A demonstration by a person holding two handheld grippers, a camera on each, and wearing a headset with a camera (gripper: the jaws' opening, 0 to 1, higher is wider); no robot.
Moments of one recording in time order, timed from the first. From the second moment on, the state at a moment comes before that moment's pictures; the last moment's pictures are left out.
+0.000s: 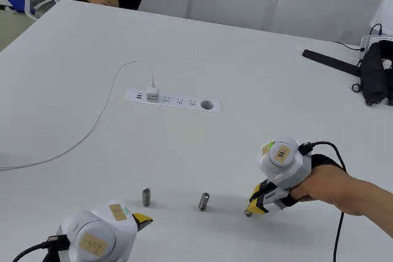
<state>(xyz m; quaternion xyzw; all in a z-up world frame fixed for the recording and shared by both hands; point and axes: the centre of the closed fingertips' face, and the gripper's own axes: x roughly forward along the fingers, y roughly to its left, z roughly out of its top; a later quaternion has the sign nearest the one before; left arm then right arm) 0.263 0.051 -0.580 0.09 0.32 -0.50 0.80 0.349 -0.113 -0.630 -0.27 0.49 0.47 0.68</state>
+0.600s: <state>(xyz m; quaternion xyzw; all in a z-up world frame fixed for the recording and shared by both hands) 0.262 0.049 -0.581 0.09 0.32 -0.50 0.80 0.348 -0.113 -0.638 -0.26 0.50 0.46 0.69</state>
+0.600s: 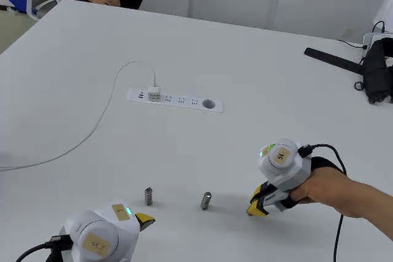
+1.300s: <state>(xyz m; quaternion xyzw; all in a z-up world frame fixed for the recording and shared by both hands) 0.258 0.048 -0.576 0.09 0.32 -0.51 0.80 0.337 -0.130 -0.614 -0.22 0.48 0.43 0.73</state>
